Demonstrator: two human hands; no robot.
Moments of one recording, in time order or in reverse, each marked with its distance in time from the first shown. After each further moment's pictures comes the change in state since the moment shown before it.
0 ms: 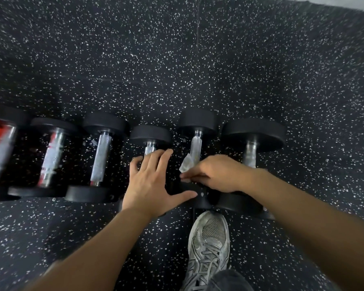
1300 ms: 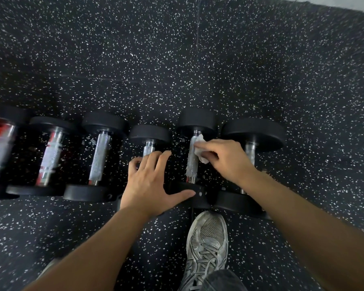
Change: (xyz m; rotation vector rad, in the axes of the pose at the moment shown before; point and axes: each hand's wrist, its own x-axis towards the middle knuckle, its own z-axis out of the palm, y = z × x) left_hand -0.001 0.001 0.001 0.009 0.004 -0.004; right_hand -0.003 0.023 0.009 0.243 0.616 0.118
